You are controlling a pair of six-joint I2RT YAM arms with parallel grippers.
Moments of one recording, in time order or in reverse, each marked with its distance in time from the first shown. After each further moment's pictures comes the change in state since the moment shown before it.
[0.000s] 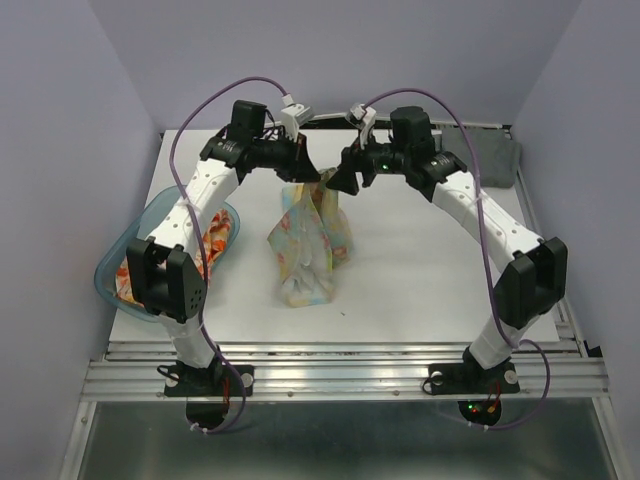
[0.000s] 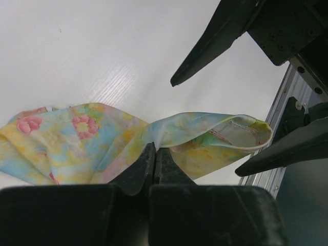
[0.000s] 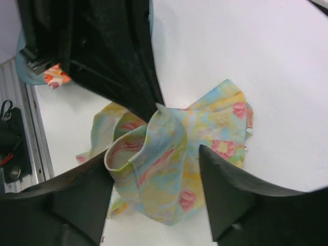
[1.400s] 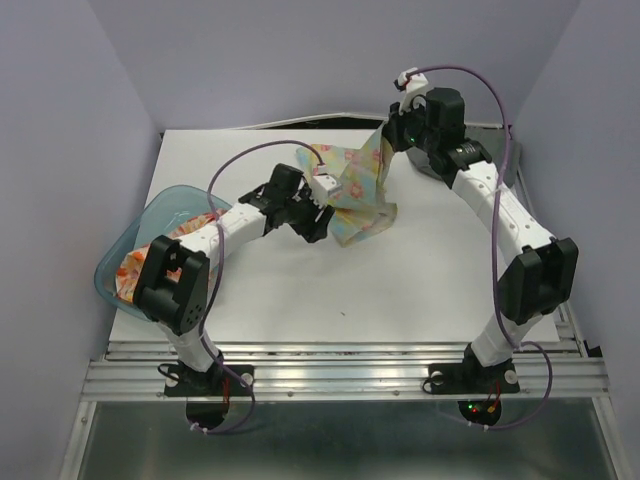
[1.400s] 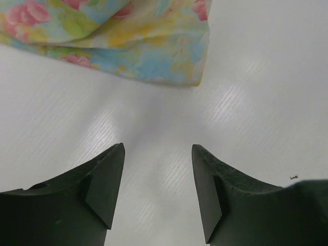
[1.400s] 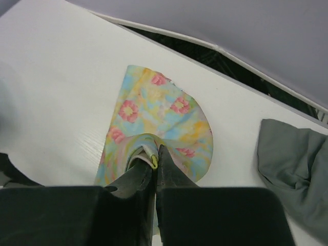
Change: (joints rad) left arm -0.145 -0.062 -0.511 0.289 -0.376 0.206; right arm -0.151 0.020 0.082 0.112 0.468 0.017
